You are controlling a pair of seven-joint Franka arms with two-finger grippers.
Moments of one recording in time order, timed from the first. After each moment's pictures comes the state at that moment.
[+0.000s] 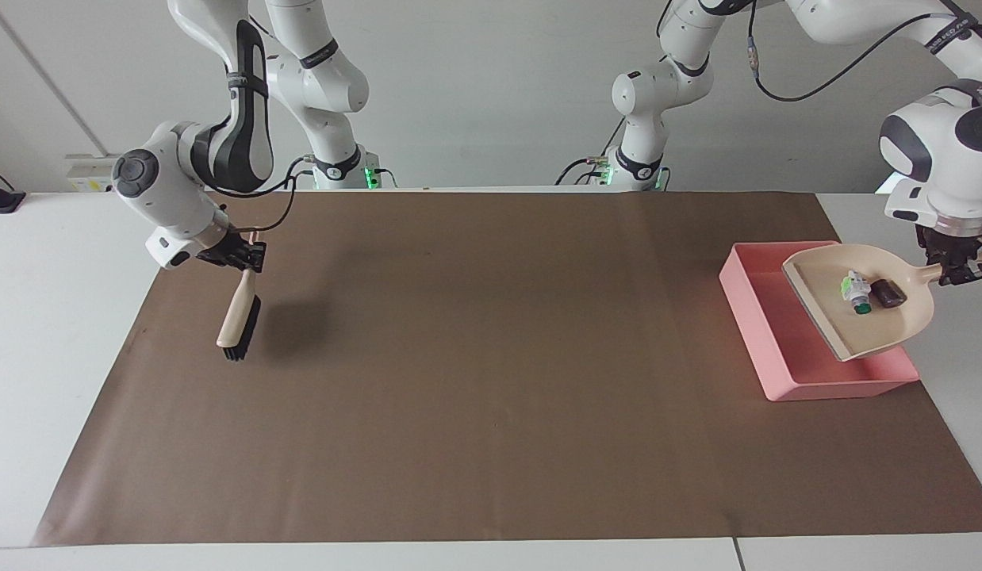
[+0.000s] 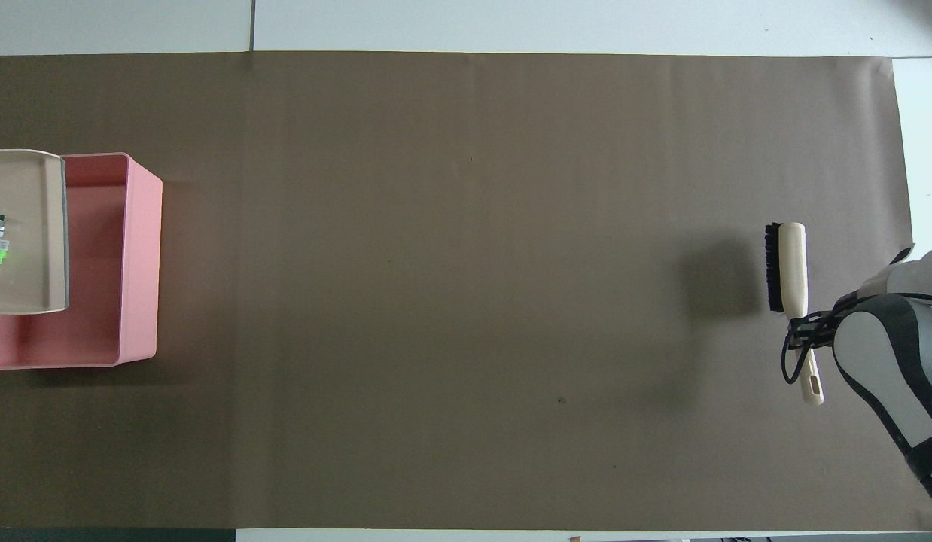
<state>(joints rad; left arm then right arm) 0.24 0.15 0.06 -1.79 0.64 2.09 1.58 -0.32 -0.06 0.08 -2.33 -0.01 2.03 -0.20</state>
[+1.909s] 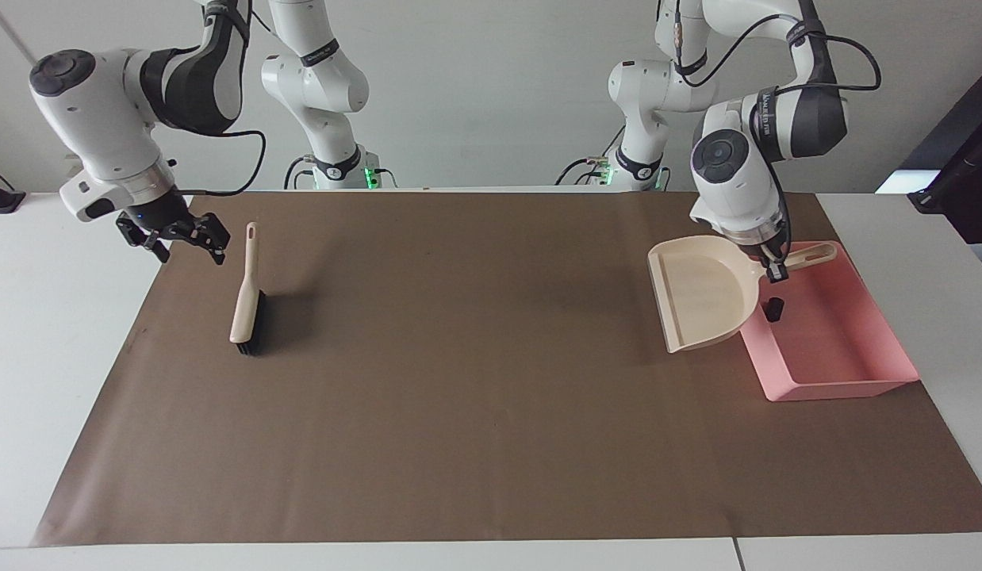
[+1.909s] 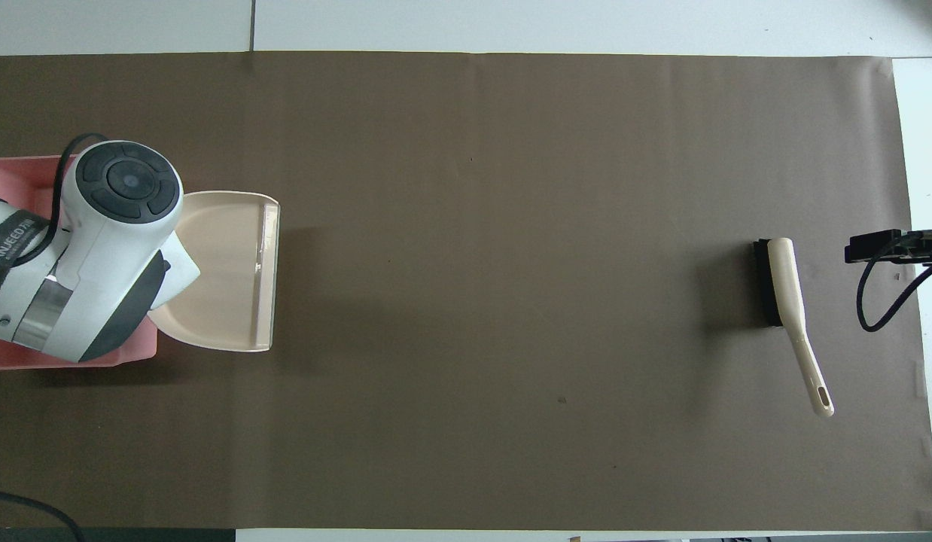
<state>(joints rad) -0.29 0.04 0.00 -1.98 0.62 1.77 1.20 -0.28 -0.11 0.10 -1.95 -0.03 1.87 -0.08</state>
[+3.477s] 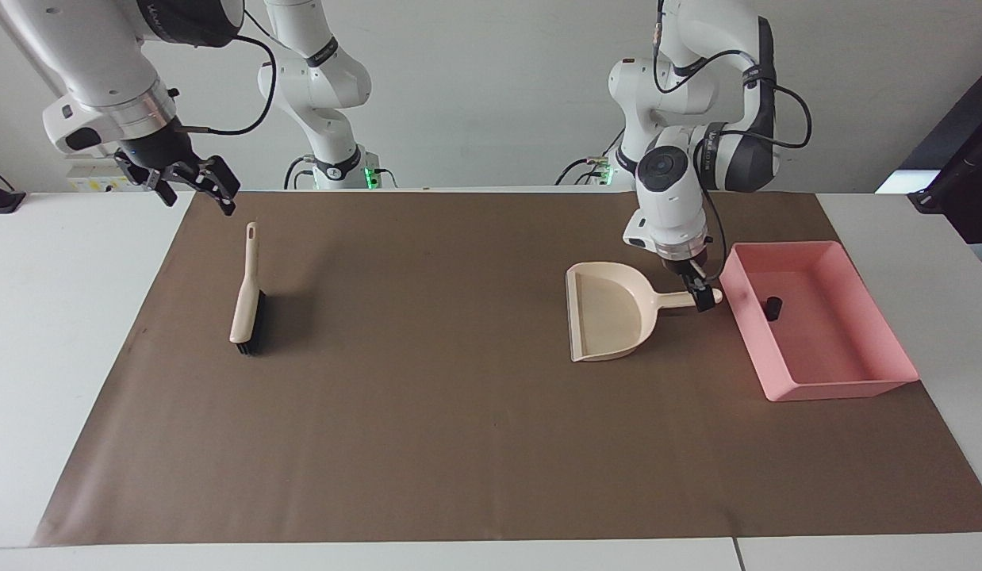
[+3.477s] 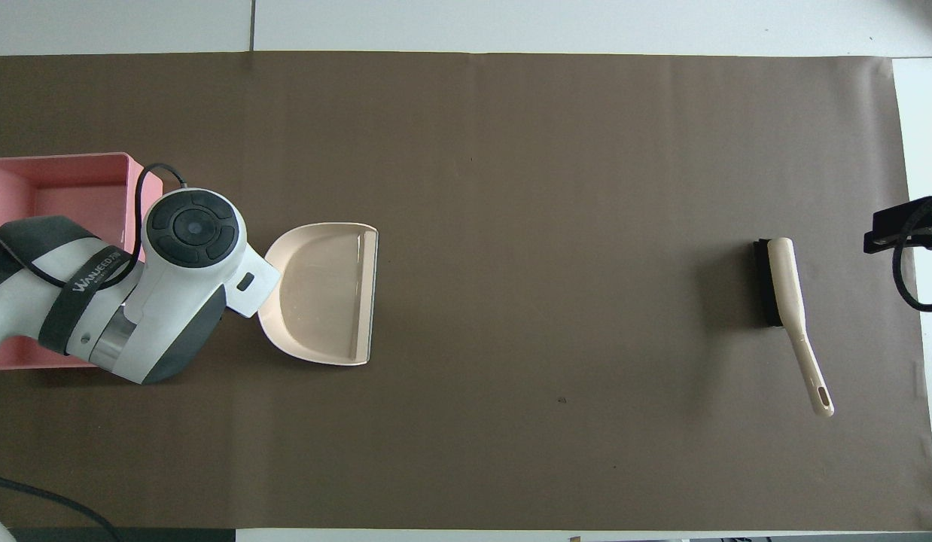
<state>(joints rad) -0.34 0.02 0.03 -2.09 0.47 1.99 0.83 -0.02 -0.07 -0.06 -1.64 -0.03 1.52 0.12</state>
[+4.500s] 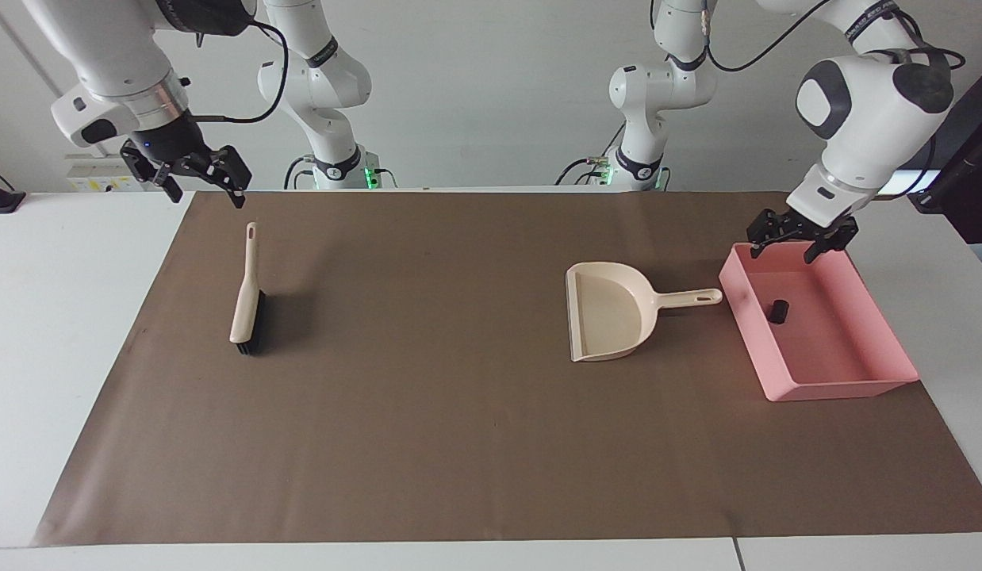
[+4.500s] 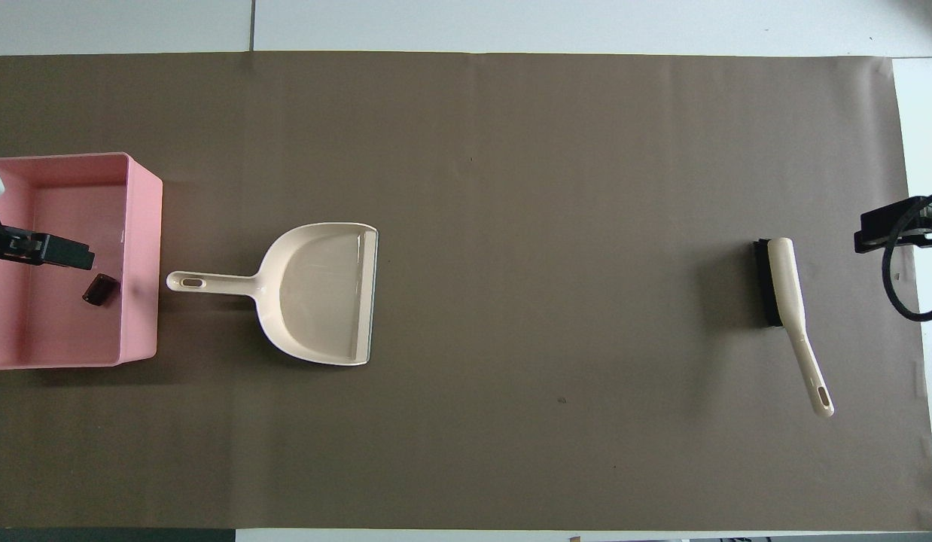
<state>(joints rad) 0.02 -0.06 0.04 -1.82 0.02 1.74 0.26 -0.01 -0.05 -0.03 -1.59 -0.04 1.48 0.06</state>
